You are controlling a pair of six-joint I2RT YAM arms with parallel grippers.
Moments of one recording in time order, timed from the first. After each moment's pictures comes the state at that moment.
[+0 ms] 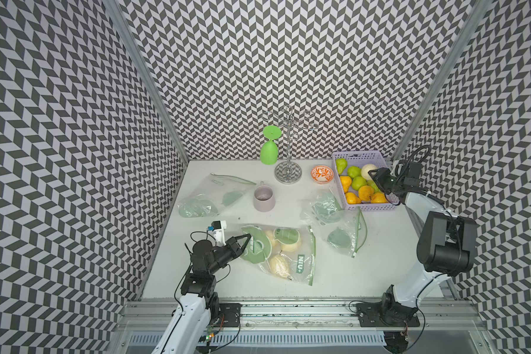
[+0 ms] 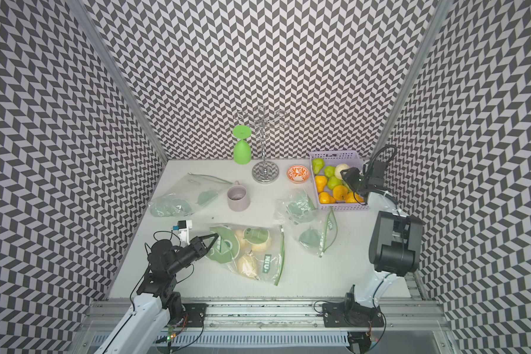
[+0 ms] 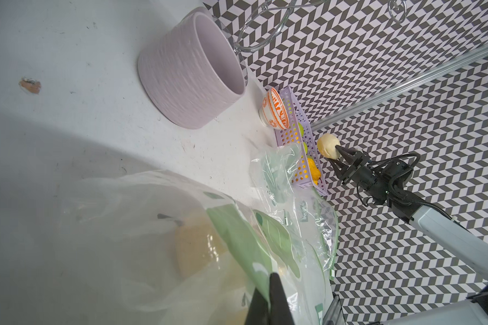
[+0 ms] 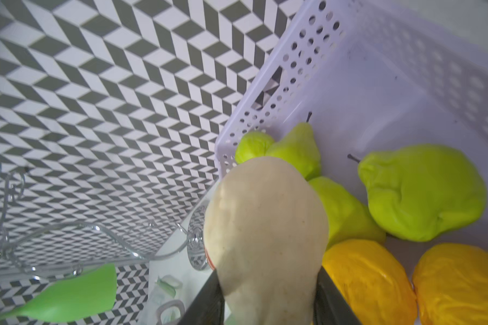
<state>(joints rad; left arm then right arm) -0.10 0.54 0.08 0.19 0.65 -0.91 -0.25 1.79 1.25 -0.04 -0.45 0.72</state>
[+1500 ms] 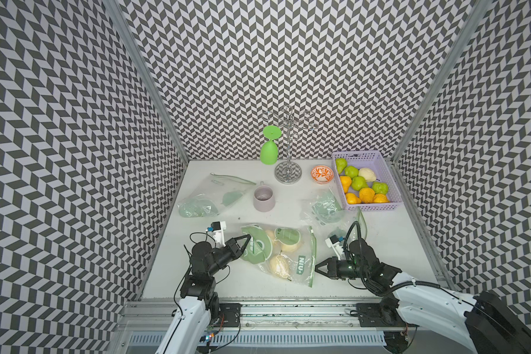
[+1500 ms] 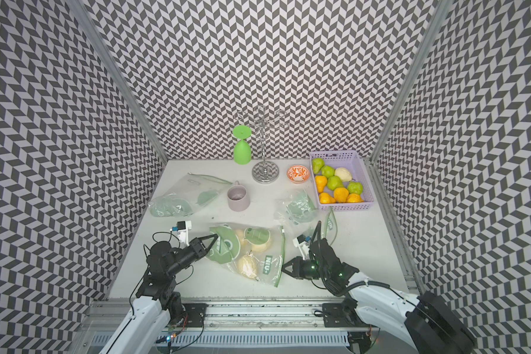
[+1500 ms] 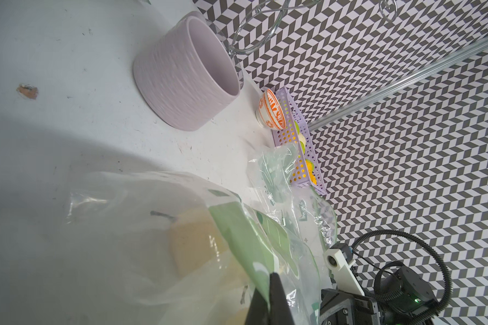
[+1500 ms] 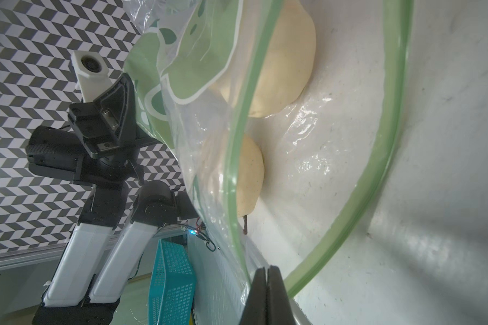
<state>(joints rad) -0.10 0.47 0.07 0.16 0.65 -0.90 0.70 0.98 0.15 0.23 -0.60 1.00</state>
